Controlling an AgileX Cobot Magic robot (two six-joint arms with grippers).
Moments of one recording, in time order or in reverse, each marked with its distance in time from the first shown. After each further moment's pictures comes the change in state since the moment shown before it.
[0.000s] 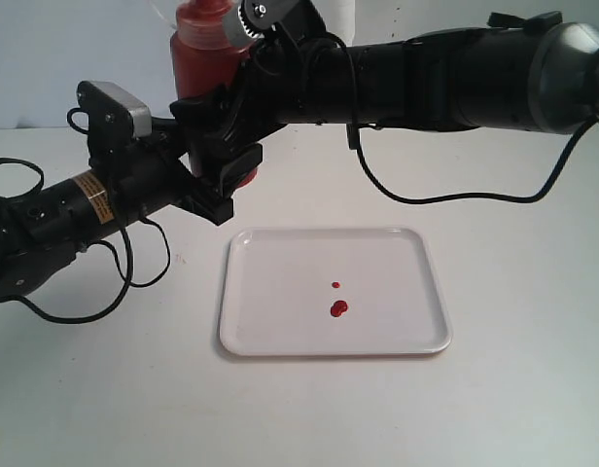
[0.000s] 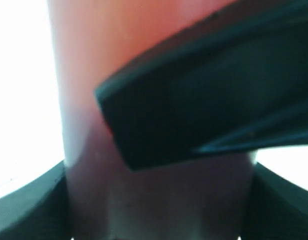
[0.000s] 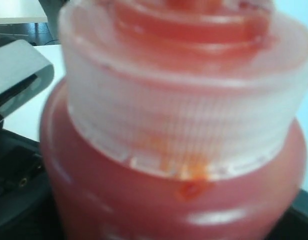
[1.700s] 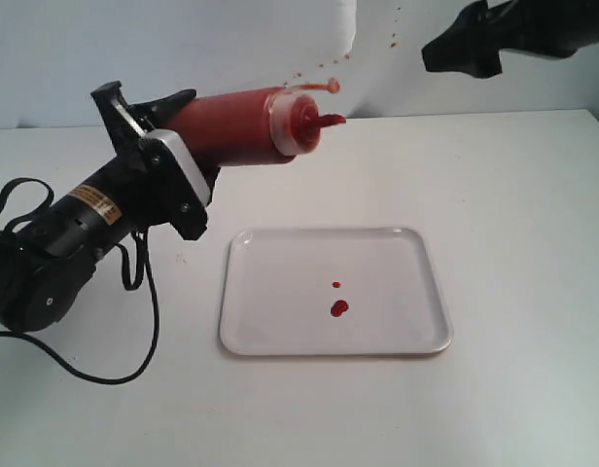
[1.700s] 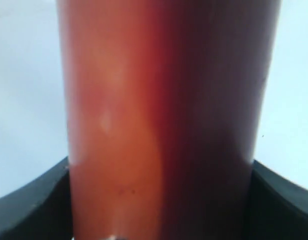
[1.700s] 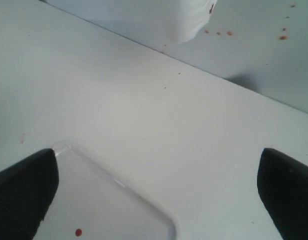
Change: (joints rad) left arm -0.105 0.000 0.070 -0.471 -0.054 1.392; right arm -0.477 -0.308 0.050 -0.930 0.184 1.059
